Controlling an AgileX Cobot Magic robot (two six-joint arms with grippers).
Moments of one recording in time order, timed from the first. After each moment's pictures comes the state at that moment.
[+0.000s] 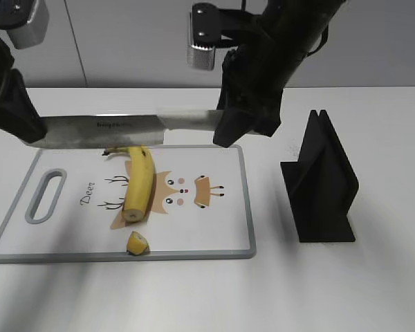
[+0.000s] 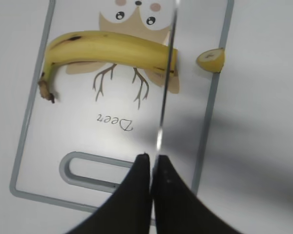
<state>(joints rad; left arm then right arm) -0.15 1.59 -1.27 -0.43 1.17 1.48 0.52 1.93 -1.62 0.43 1.12 -1.18</state>
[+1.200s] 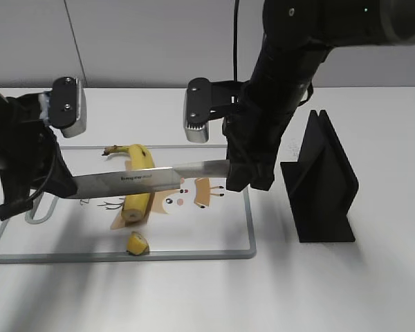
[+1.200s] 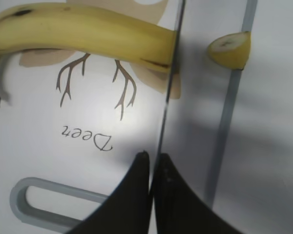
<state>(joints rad) -0.24 1.65 -0.97 -0.44 0.76 1.48 0.58 1.97 -1.45 0.26 0.96 -1.05</state>
